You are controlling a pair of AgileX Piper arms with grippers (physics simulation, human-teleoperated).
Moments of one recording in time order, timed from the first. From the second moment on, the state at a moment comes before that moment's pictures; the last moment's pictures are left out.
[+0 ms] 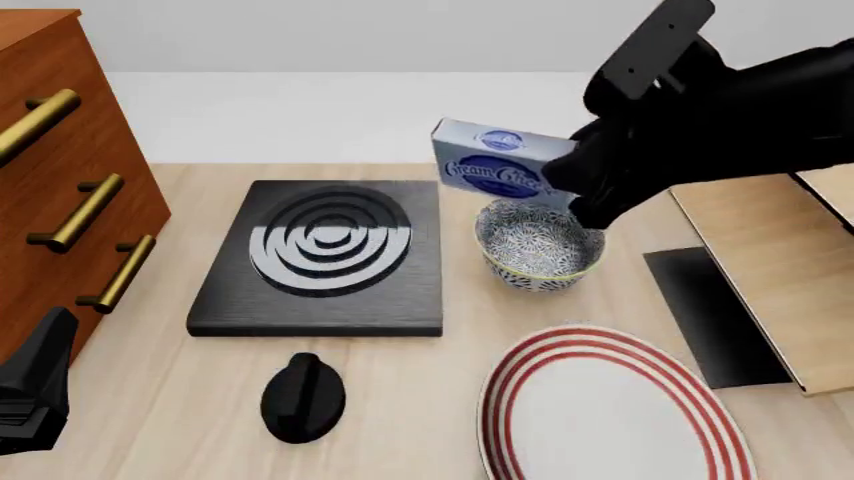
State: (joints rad) left arm 0.00 0.00 0.00 0.00 0.00; right arm 0.55 1.17 -1.07 0.63 -0.41
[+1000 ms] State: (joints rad) left arm 0.00 0.00 0.00 0.00 0.00; right arm 0.26 1.33 -1.08 0.63 -0.45
